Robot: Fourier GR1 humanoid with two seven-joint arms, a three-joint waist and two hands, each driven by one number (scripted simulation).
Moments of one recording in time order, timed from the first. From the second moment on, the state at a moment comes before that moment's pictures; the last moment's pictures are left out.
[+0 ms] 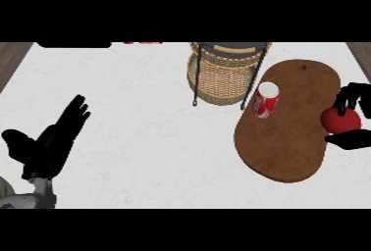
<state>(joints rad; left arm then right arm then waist) -0.05 0.28 0.00 -1.58 0.18 -0.01 0.19 -0.24 -0.58 -0.04 -1.61 0.68 0.11 0.07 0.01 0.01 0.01</state>
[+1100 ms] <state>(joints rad) -0.09 0.27 0.03 -1.54 0.16 -0.04 0.21 -0.77 -0.57 -0.13 -1.34 0.34 0.35 -0.05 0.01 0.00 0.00</state>
